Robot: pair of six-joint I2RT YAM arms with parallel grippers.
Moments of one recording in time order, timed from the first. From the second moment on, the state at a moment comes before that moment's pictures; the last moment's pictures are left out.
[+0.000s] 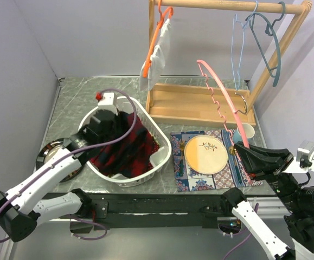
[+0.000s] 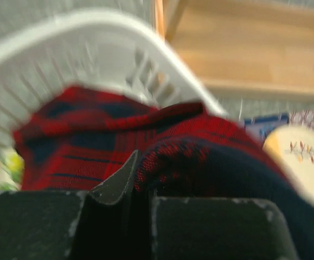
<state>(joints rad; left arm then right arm) -0.68 1.03 1.01 -0.40 -0.41 -0.45 0.48 0.25 1.14 -0.57 -0.15 0.25</state>
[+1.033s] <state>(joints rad) -0.67 0.78 1.18 -0.37 -0.36 -0.56 0.48 0.25 1.14 -0.56 -0.14 0.27</state>
